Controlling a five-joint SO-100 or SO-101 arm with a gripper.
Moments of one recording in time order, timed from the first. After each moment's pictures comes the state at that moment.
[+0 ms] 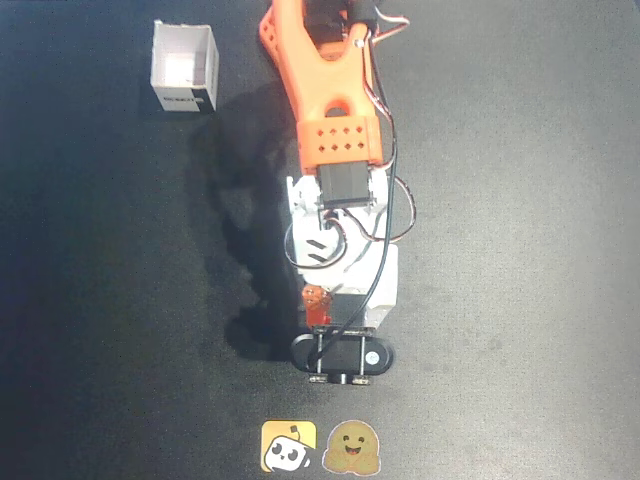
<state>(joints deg) -9.5 87.3 99.9 51.4 100.1</state>
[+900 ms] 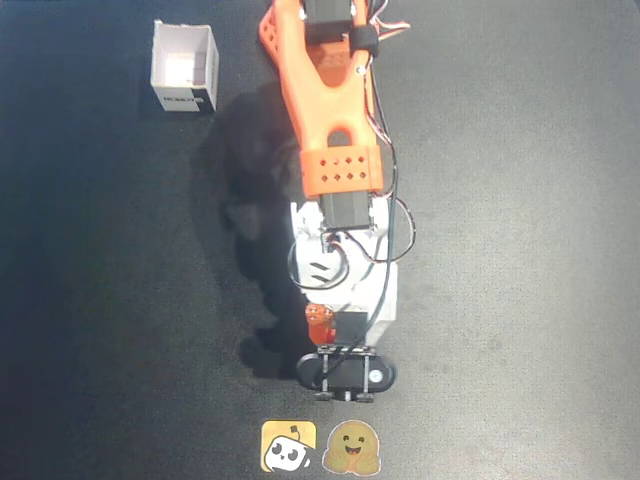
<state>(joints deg) -9.8 79.8 99.8 46.4 98.9</state>
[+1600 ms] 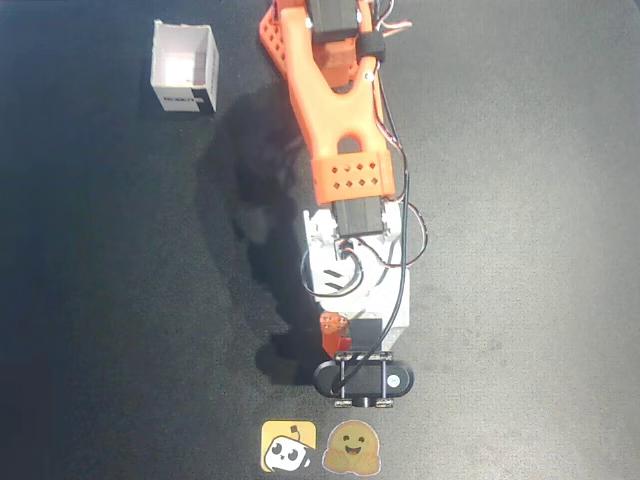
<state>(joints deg) -11.6 77.6 97.2 45.0 99.1</state>
